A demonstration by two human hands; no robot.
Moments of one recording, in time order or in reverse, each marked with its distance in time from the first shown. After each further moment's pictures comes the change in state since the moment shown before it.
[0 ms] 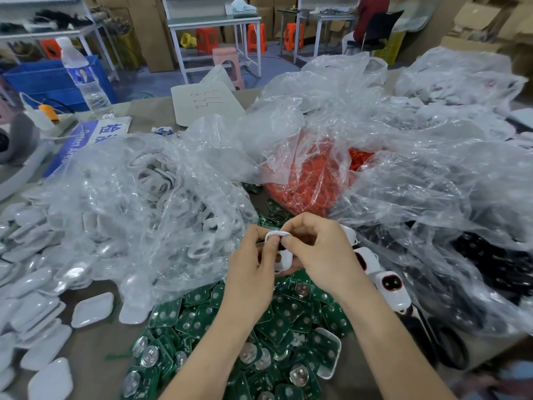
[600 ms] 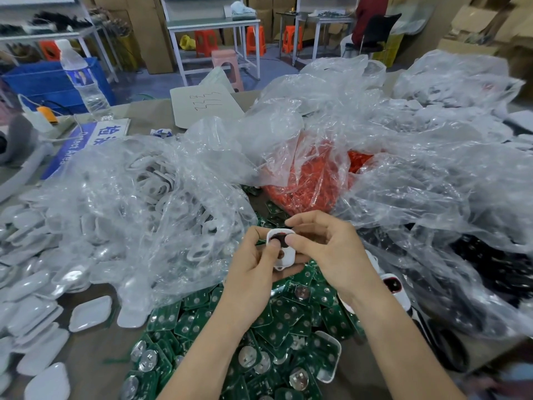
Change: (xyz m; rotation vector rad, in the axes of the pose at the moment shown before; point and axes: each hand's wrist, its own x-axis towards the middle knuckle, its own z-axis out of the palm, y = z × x) left_hand 0.000 0.012 -0.001 -0.504 -0.156 -0.154; right_hand 0.000 0.005 -0.013 0.179 -0.015 -0.025
